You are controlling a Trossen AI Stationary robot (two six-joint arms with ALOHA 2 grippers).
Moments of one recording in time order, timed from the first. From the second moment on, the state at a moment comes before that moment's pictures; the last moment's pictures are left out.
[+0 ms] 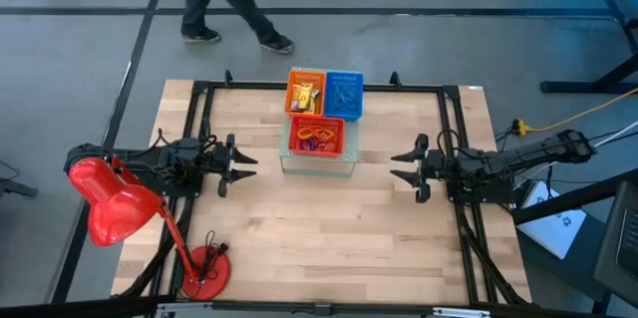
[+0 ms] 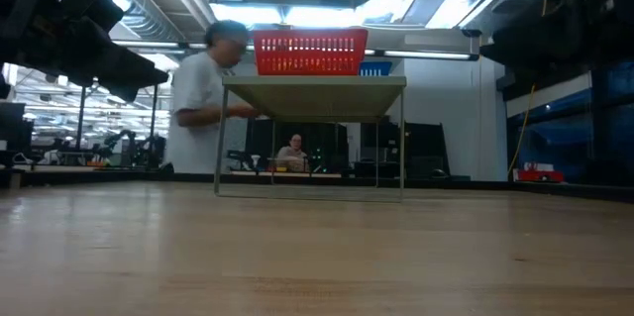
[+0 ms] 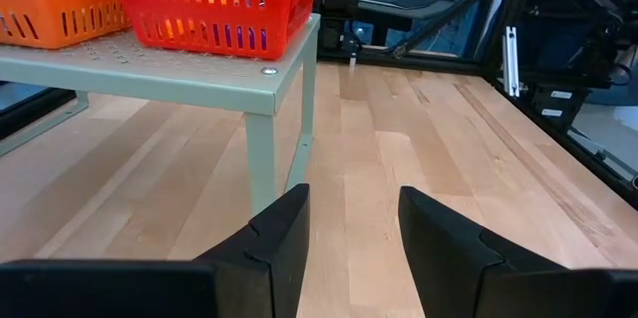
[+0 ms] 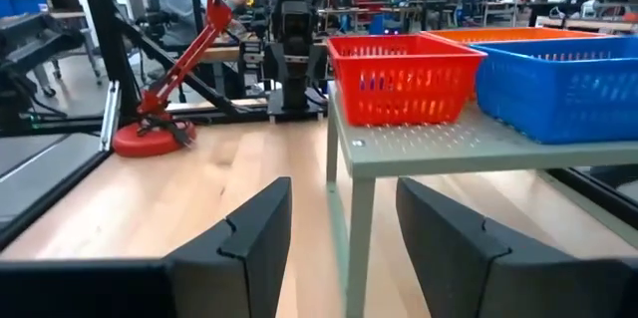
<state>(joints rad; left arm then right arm) 0.05 0.21 0.02 0.03 0.04 -0.08 0.23 0.42 0.05 0.35 0.30 0.05</state>
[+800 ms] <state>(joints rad) 0.05 0.21 0.02 0.03 0.04 -0.08 0.15 0.12 0.02 0.04 0.24 0.01</state>
